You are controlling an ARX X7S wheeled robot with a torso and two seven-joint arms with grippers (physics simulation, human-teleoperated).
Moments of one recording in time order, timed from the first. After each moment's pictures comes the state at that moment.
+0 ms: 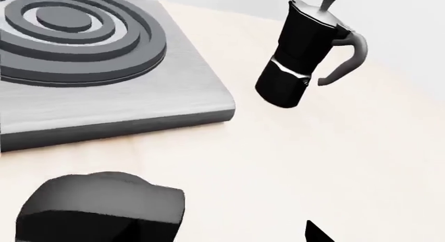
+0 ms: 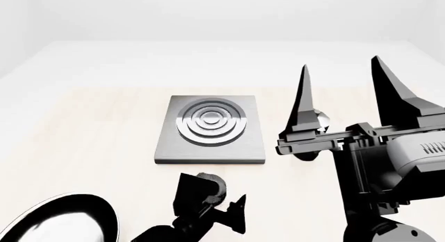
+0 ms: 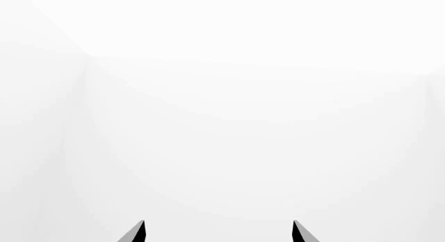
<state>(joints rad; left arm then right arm) -0.33 -0.16 0.46 -0.11 -0.59 -0.49 0.04 0.31 0.38 -0.17 -0.82 0.27 0.40 0.29</state>
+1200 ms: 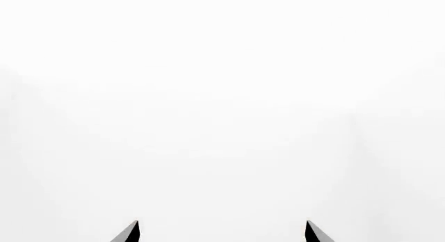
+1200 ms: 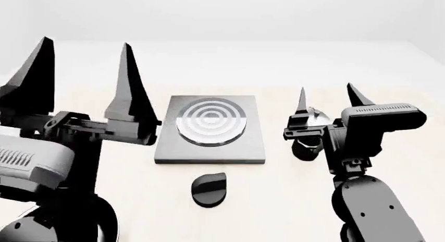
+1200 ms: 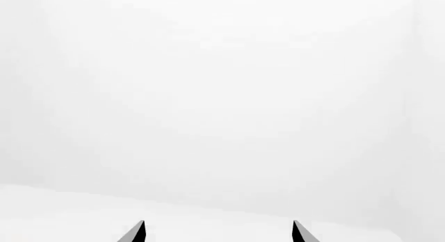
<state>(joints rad) -0.35 -0.37 0.15 0.73 -0.40 -0.17 -0.27 0.43 0.37 -0.18 -0.22 0.25 0.25 0.20</state>
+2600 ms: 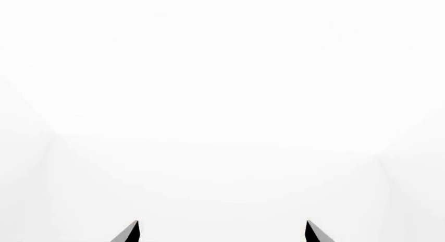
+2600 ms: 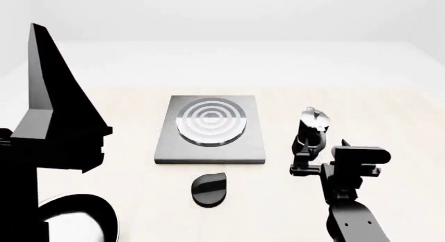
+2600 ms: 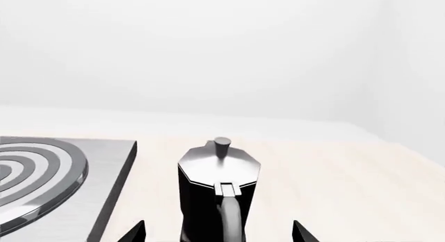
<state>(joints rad) -0.27 -0.46 0.04 0.95 -0.40 -0.13 -0.38 0.41 0.31 -0.17 0.36 0.25 0.02 0.17</state>
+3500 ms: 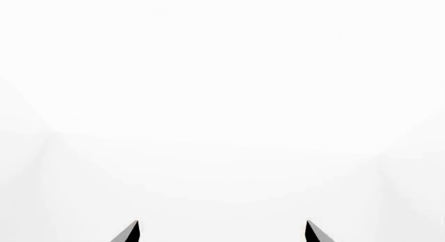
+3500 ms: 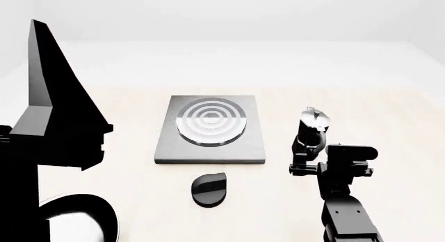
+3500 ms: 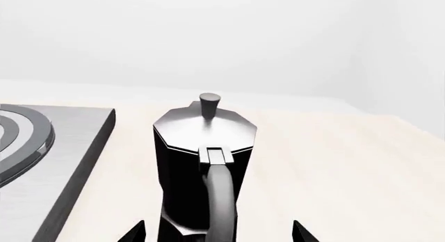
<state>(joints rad) -0.28 -0.47 0.06 0.94 -0.43 -0.13 -0.39 0.58 0.25 -0.19 0.78 0.22 -0.13 0.14</state>
